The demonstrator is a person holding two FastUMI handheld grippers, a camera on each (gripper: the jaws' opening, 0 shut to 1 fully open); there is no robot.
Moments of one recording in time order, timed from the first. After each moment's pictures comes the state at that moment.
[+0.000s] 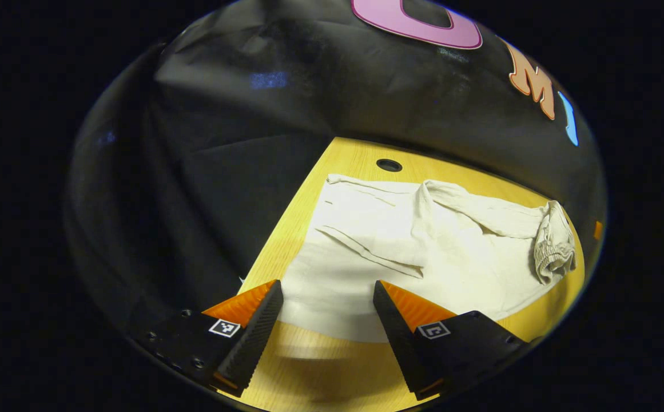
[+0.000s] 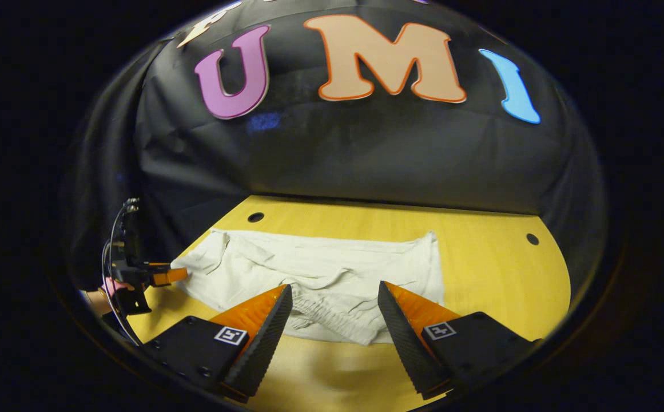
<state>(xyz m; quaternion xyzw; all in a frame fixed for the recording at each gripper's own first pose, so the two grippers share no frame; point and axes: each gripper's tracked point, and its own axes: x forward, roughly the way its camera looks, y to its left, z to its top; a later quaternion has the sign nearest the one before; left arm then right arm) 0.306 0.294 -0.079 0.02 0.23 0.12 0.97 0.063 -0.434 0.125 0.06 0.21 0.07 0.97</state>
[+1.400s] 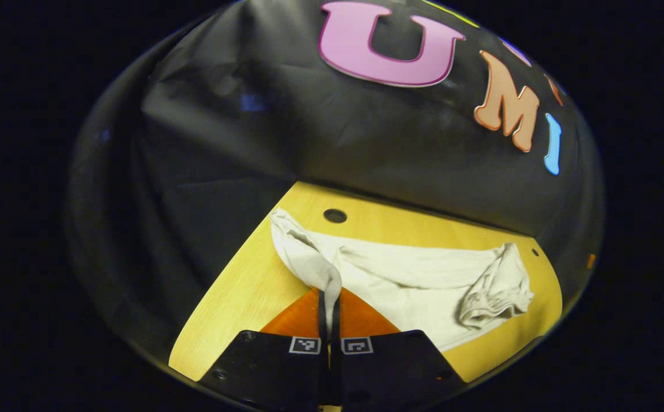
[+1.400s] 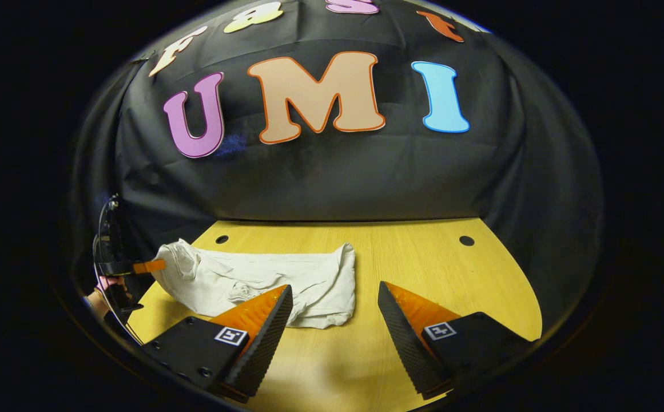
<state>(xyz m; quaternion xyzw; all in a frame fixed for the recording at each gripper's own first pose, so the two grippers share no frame) 0.326 0.161 0.031 -0.01 0.11 0.05 0.99 -0.008 -0.563 0.167 0.07 0.18 0.01 0.98</state>
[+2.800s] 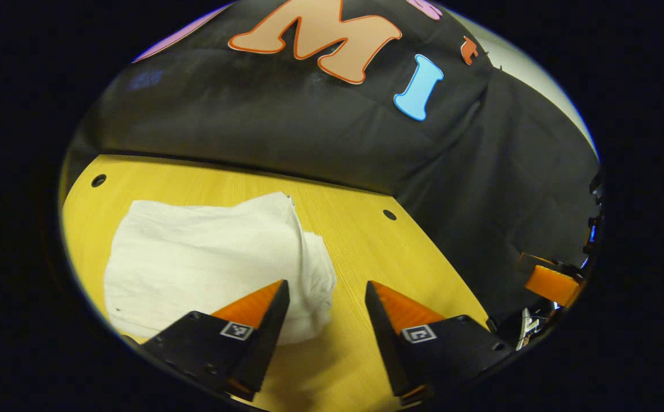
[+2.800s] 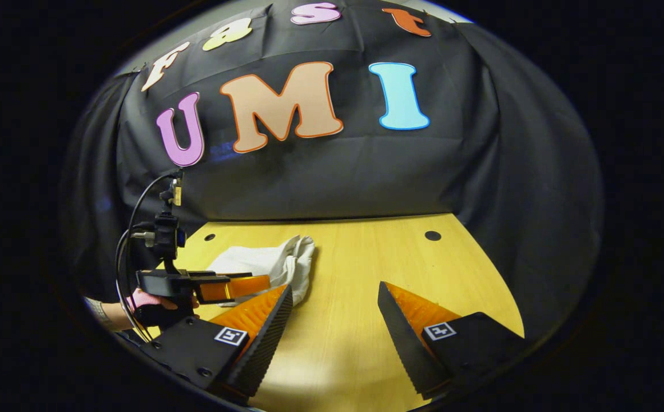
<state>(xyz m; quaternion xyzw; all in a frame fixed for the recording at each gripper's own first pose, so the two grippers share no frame) 0.318 -0.227 -0.071 -0.02 0.21 -0.22 0.95 -0.067 -0.658 0.150 0.09 0.17 0.02 0.98</state>
